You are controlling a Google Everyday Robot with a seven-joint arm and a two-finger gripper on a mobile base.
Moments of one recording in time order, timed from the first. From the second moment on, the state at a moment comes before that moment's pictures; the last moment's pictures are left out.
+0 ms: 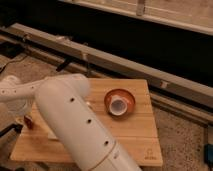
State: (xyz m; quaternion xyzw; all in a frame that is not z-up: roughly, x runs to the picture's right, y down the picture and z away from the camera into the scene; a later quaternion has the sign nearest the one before) arm -0.429 0.182 0.811 -0.18 -0.34 -0.78 0.50
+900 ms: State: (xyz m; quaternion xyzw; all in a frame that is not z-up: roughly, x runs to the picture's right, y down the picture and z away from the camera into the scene) arm -0.291 0.210 0.766 -0.23 -0.30 -0.72 0.58
